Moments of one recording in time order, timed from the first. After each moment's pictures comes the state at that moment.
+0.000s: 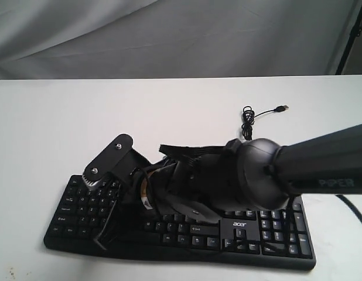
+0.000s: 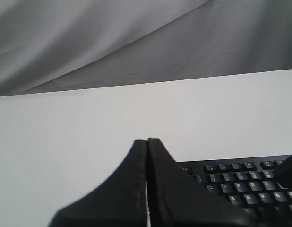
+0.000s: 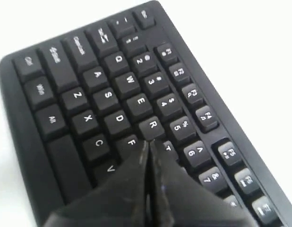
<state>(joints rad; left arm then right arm) -0.18 0.00 0.00 0.04 0.26 -0.02 0.95 1.98 -1.10 -0.32 0.06 0.24</state>
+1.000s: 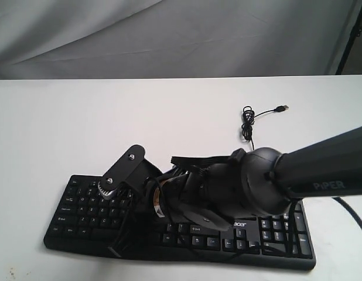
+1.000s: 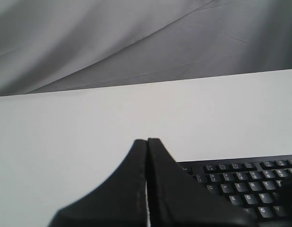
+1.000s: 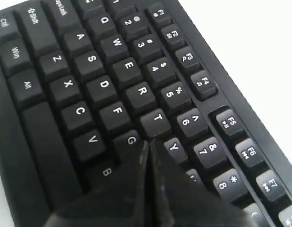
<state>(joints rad) -0.18 0.00 0.00 0.04 0.26 -0.02 0.92 2.01 -1.03 -0.32 -0.02 0.22</state>
